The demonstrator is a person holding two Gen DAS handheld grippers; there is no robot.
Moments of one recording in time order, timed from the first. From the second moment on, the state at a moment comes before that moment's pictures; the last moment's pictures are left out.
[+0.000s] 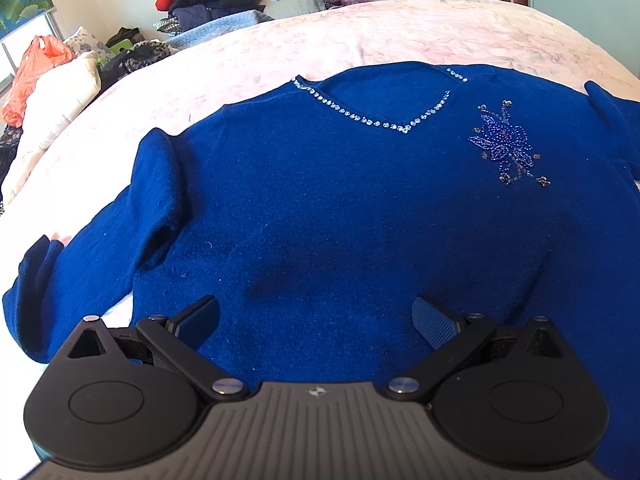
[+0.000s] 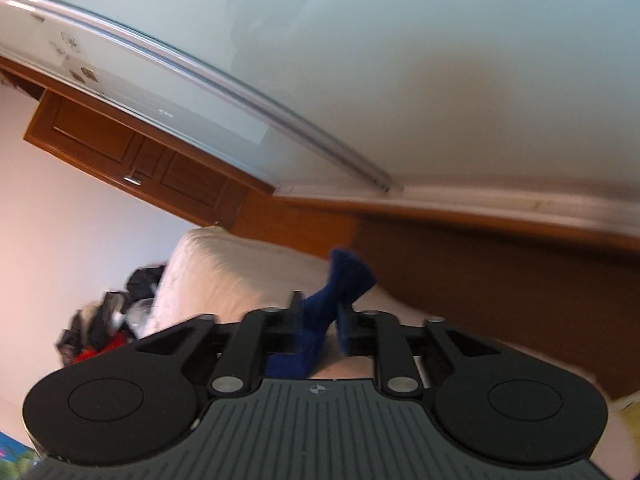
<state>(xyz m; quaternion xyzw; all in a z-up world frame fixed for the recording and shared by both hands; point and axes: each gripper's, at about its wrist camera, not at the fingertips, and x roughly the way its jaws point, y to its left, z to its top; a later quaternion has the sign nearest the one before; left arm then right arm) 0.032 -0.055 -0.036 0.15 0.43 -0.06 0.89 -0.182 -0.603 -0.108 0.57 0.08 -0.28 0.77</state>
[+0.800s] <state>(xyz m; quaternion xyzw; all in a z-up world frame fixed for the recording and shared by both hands) 0.033 -0.038 -0.026 0.16 0.40 -0.03 0.90 -0.110 -0.548 0.041 0.32 0.04 -0.32 0.89</state>
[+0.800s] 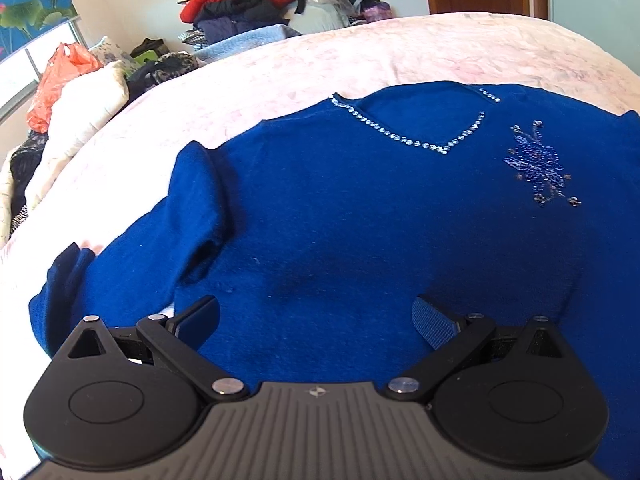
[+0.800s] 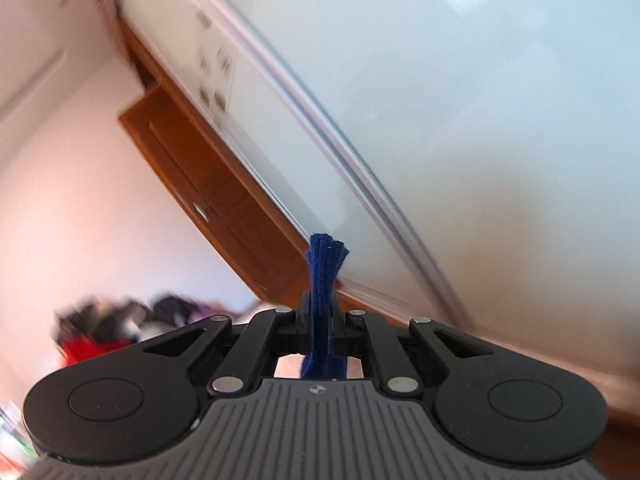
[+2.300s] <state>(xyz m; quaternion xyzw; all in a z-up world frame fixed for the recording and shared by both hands) 0.140 0.099 -0.011 0.11 0.36 0.14 0.92 0.045 -0.161 0.032 0.07 0.21 0.02 0.97</state>
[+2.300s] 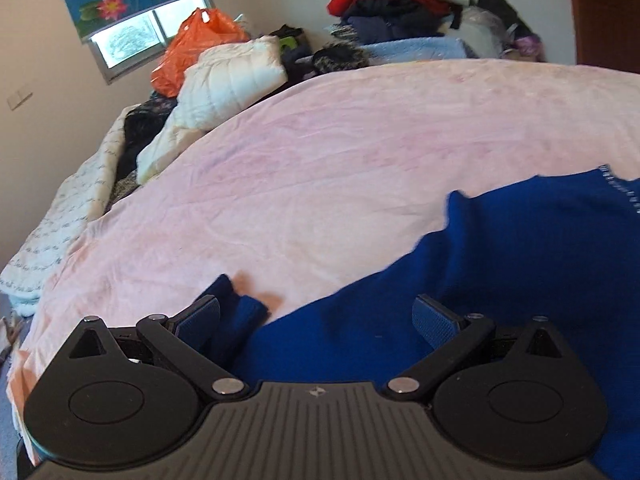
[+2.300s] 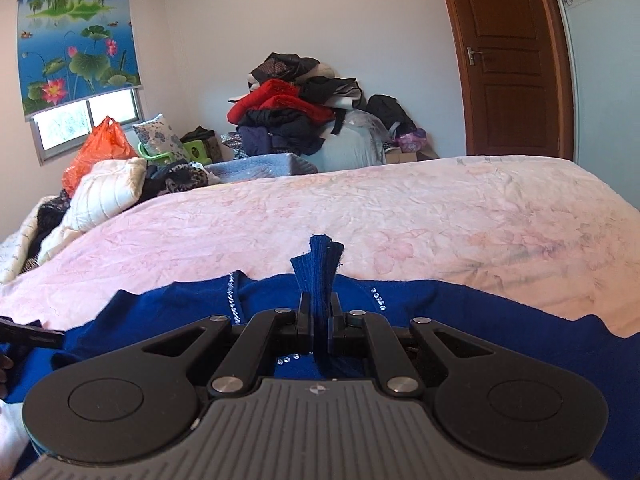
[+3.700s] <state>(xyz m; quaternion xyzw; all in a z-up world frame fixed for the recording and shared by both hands) 0.083 0.090 -0.017 0.07 0.38 0.05 0.92 0.104 0.001 0.032 -0.06 0.21 0.14 0.97</state>
